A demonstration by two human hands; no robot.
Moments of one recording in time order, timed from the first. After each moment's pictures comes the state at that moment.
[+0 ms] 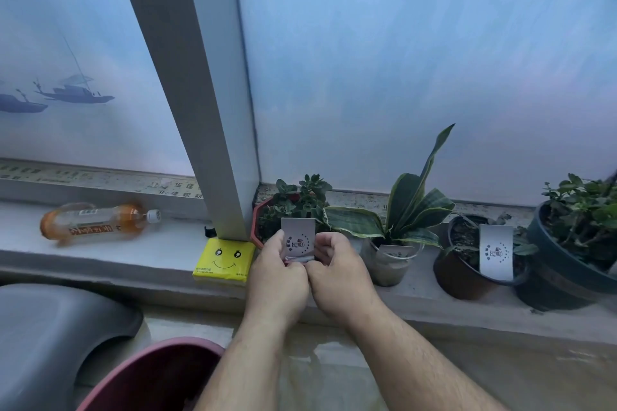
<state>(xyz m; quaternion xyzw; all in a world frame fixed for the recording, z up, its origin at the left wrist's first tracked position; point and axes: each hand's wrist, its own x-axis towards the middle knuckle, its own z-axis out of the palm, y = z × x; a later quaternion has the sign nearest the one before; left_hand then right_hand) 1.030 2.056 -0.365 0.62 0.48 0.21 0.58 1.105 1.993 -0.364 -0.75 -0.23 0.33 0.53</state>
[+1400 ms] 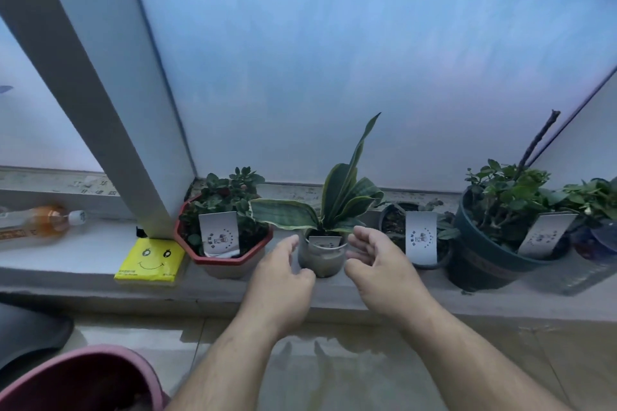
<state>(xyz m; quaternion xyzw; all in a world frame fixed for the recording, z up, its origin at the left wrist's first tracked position) 1.091 1.976 -0.350 0.74 0.39 0.09 0.53 1.206 1.865 -0.349 -0.82 -0.22 0.28 0.45</state>
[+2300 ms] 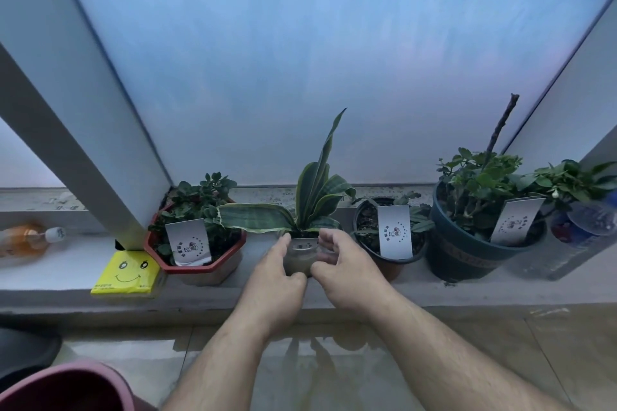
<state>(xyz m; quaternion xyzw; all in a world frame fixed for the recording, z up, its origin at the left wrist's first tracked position) 1.119 1.954 -0.350 0.77 0.39 0.04 0.50 1.222 1.864 -0.361 -0.81 -0.24 0.33 0.42</state>
